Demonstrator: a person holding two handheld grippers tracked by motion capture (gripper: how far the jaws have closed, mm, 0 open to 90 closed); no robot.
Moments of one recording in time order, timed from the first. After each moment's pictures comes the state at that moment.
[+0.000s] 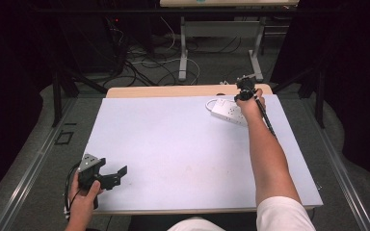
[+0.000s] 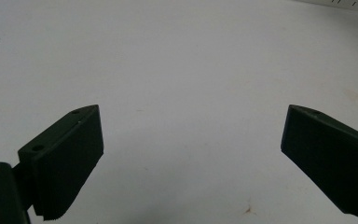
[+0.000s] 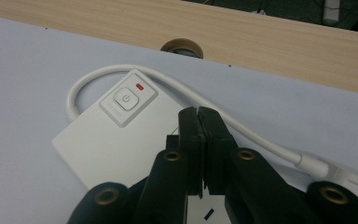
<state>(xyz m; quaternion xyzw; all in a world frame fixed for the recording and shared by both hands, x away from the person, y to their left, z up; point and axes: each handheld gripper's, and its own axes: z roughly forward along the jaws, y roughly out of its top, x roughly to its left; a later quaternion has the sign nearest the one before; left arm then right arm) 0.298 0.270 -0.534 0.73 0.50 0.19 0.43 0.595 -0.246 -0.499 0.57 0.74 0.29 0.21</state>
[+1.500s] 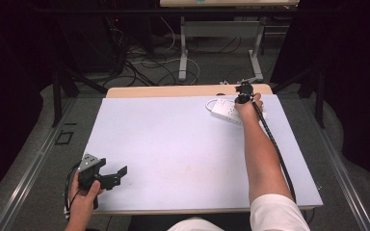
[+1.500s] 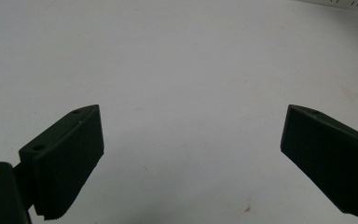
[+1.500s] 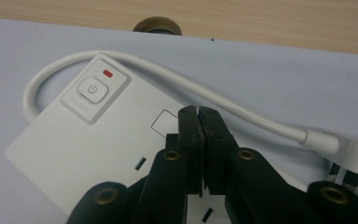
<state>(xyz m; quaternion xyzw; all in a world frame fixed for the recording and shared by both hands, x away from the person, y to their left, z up) 0.298 0.270 -0.535 0.73 0.50 0.19 0.43 0.598 -0.242 -0.520 0.63 0.70 0.26 0.21</state>
